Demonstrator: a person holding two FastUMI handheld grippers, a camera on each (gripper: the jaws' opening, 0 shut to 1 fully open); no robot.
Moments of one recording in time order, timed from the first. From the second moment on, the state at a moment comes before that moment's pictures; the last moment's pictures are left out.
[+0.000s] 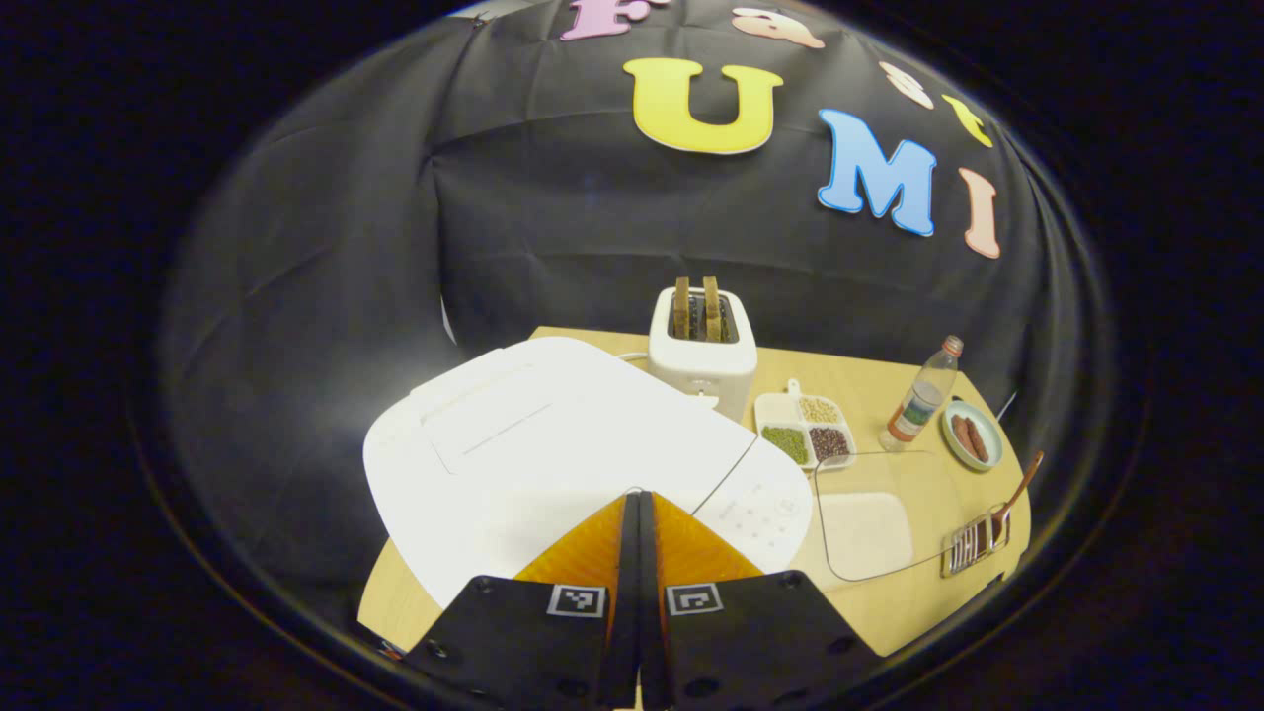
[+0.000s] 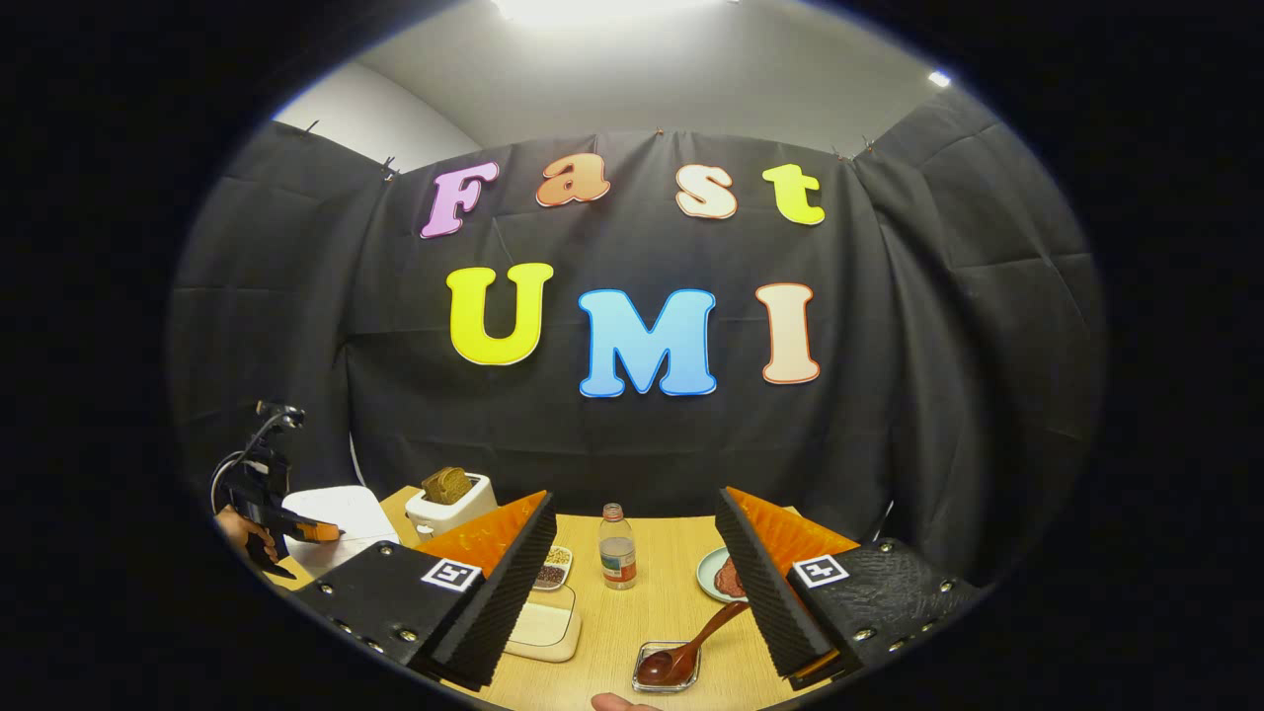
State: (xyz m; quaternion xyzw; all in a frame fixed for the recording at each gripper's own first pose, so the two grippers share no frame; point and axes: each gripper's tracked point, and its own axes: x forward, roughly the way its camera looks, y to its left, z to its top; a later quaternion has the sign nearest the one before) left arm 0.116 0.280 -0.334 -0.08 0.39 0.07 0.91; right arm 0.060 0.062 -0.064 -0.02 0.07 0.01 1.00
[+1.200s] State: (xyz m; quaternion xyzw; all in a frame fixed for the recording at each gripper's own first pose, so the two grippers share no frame) left arm 0.069 0.143 -0.107 -0.08 0.08 0.02 0.99; right arm 0.077 -0.006 -0.104 0.00 0.11 -0.02 0.99
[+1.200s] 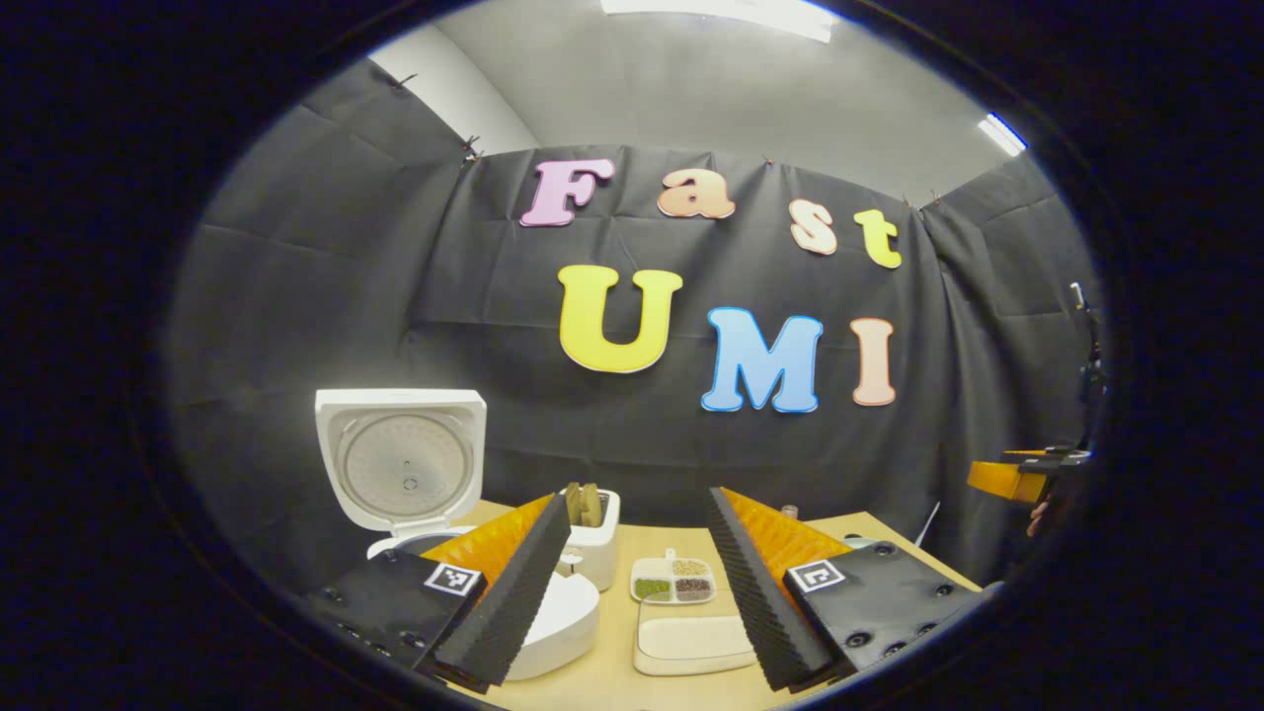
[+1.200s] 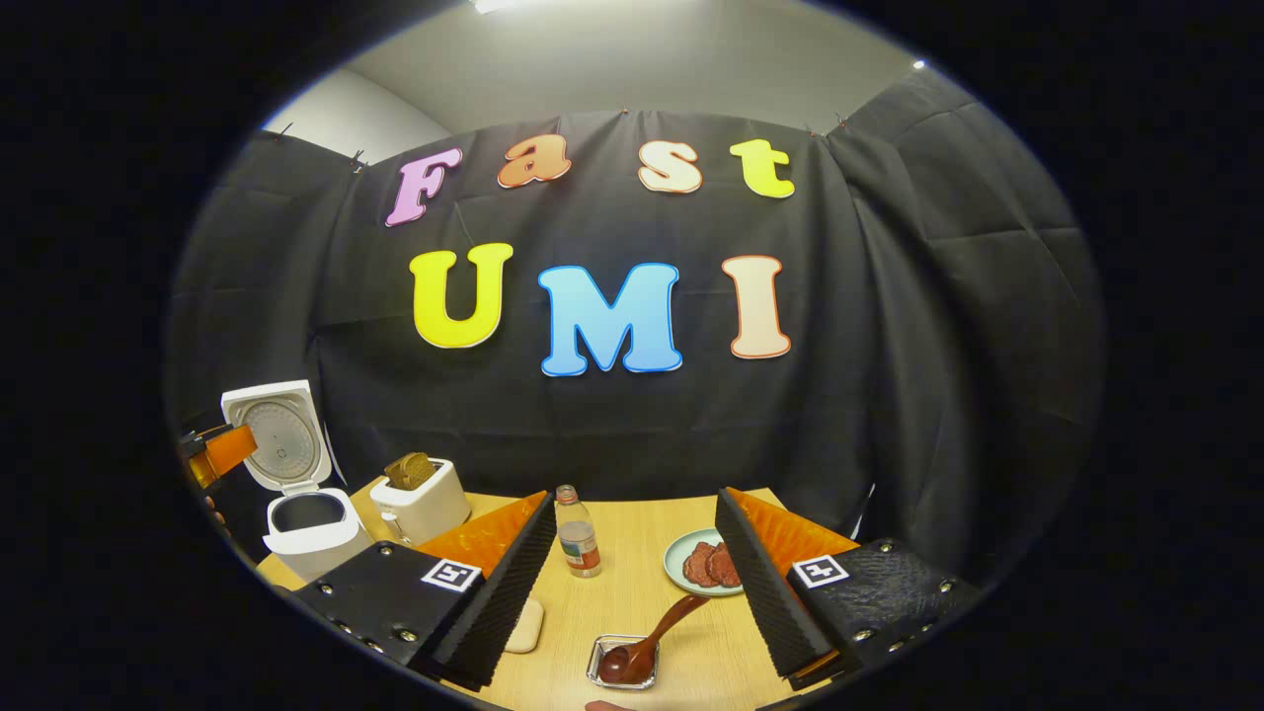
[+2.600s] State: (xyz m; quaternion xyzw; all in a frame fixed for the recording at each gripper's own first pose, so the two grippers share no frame) left arm 0.059 0.104 -0.124 -0.04 0.13 0.09 0.99; right arm 0.147 -0.039 -0.353 0.22 0.38 0.03 0.90
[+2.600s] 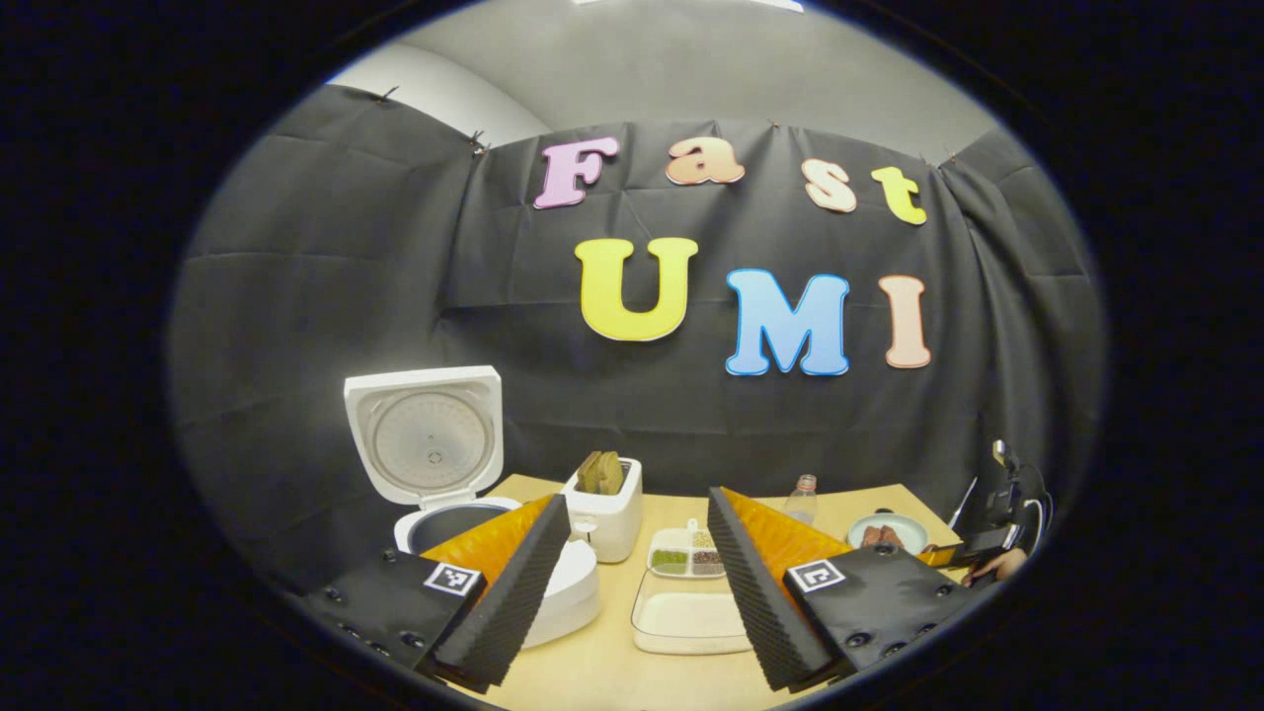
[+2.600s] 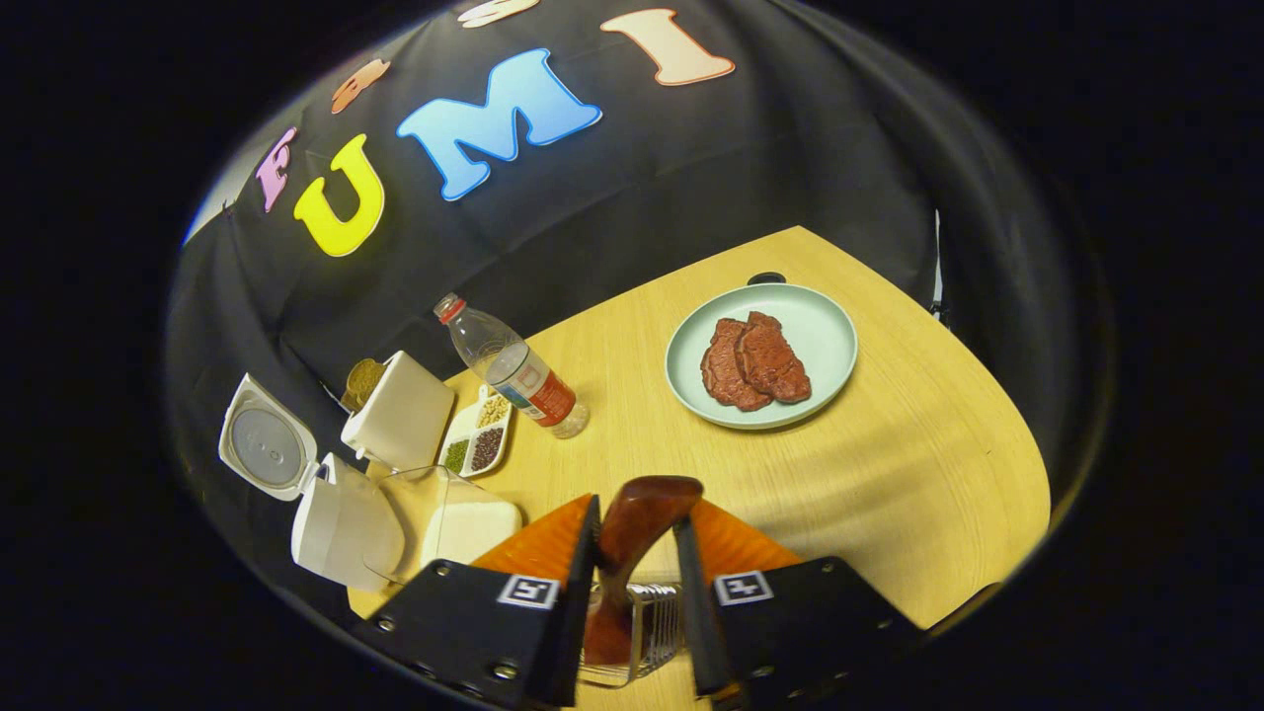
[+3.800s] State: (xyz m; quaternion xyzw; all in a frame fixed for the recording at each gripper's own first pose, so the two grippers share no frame) left arm 0.076 0.171 -0.117 -0.06 0.08 0.02 1.00; right arm 0.157 0.122 -0.182 0.16 0.24 0.11 0.95
